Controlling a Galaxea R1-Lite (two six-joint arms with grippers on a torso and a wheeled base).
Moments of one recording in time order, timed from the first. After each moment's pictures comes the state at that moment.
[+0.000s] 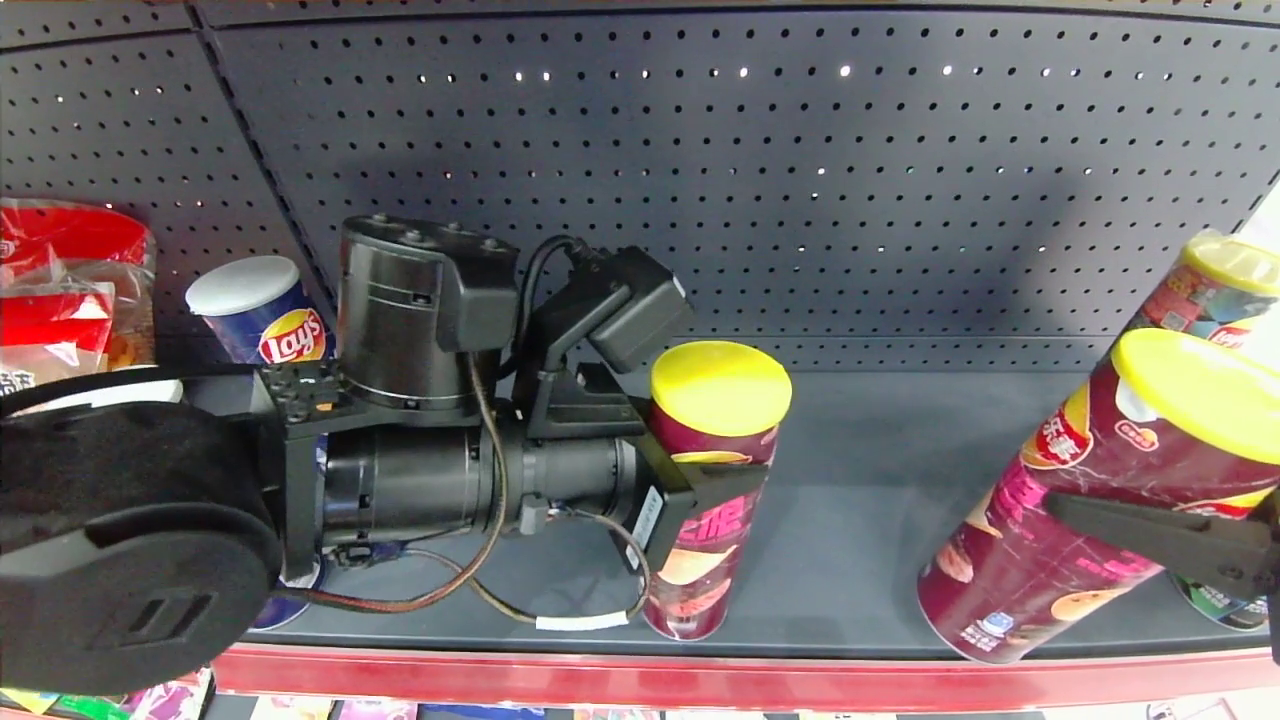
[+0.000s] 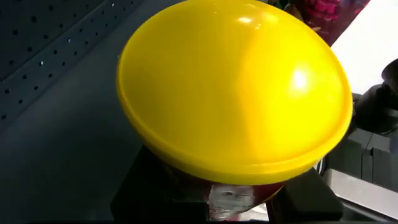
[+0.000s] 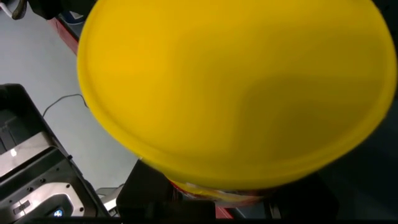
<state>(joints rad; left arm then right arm) -0.81 1.68 -0.98 -0.39 -0.33 0.11 0.33 1.02 -0.64 -0.09 0.44 -0.17</state>
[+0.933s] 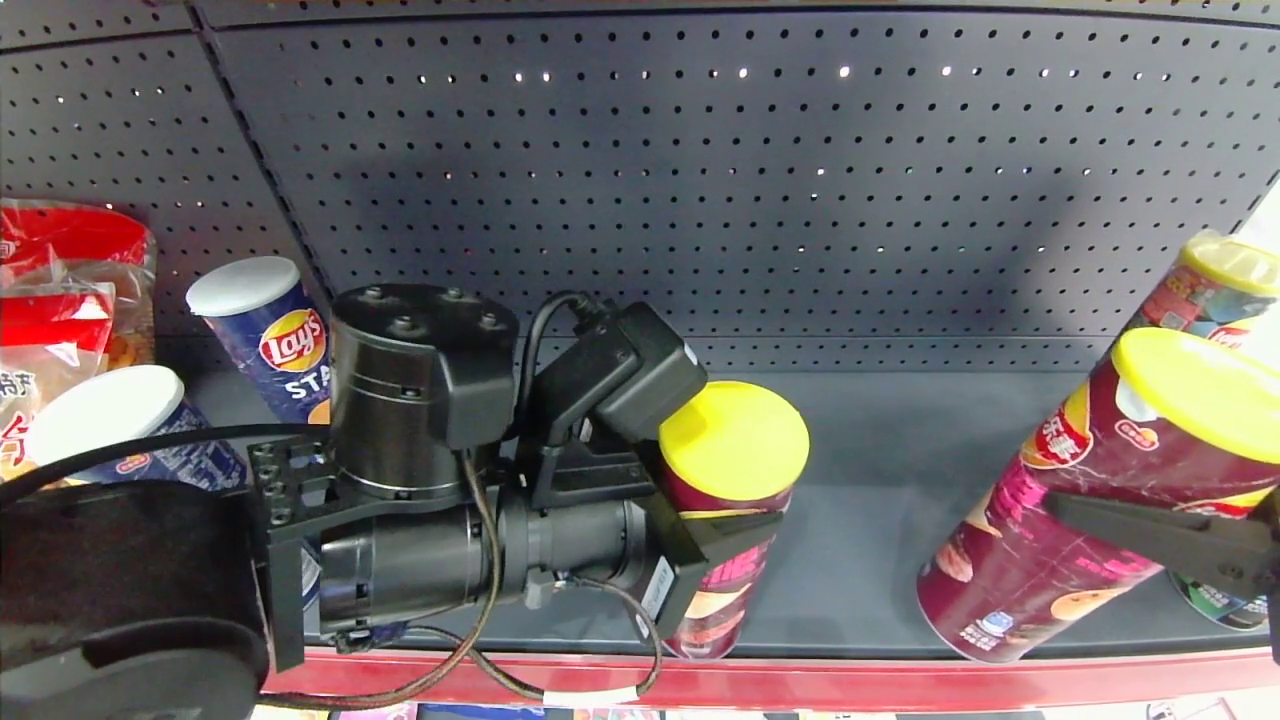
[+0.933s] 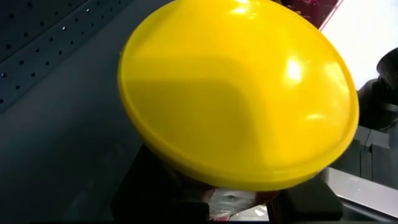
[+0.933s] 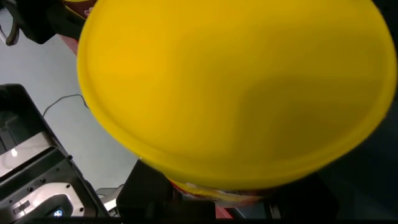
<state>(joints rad) -0.87 1.67 -0.85 -0.52 -0.27 0.11 0.33 1.02 -0.64 -0.09 0.44 -0.17</state>
